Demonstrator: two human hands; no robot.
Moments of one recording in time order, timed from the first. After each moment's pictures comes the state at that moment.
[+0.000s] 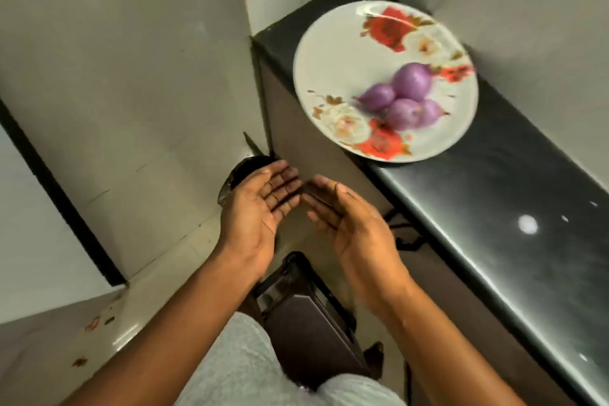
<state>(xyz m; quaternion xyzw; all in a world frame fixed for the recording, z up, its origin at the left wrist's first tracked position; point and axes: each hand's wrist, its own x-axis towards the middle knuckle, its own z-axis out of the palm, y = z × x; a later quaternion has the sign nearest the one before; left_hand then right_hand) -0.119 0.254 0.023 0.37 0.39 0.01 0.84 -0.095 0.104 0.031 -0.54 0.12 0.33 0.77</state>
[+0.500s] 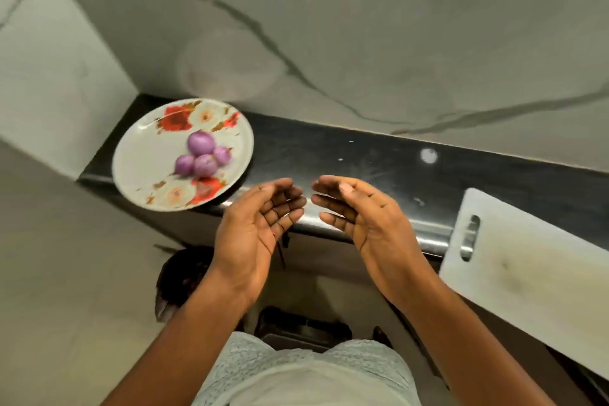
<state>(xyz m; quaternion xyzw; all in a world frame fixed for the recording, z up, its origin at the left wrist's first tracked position) -0.130 0.065 0.161 0.50 0.11 -0.21 0.83 -0.186 -0.105 0.177 -0.61 0.16 0.01 0.77</state>
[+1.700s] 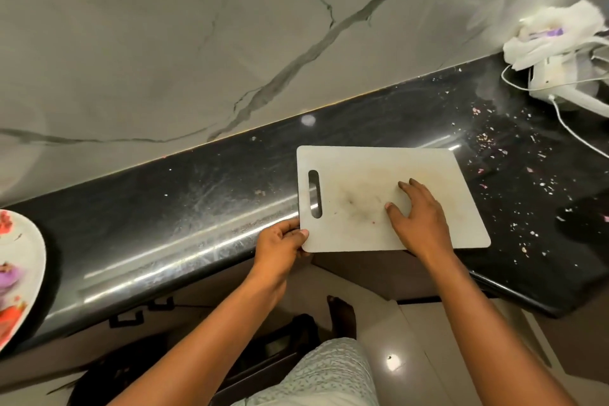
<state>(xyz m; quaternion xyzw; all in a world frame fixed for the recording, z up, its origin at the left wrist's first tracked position) -0.204 -0.174 0.054 0.67 -0.03 -0.47 0.57 -0.387 -0.367 0.047 -0.80 0.53 -0.10 0.27</state>
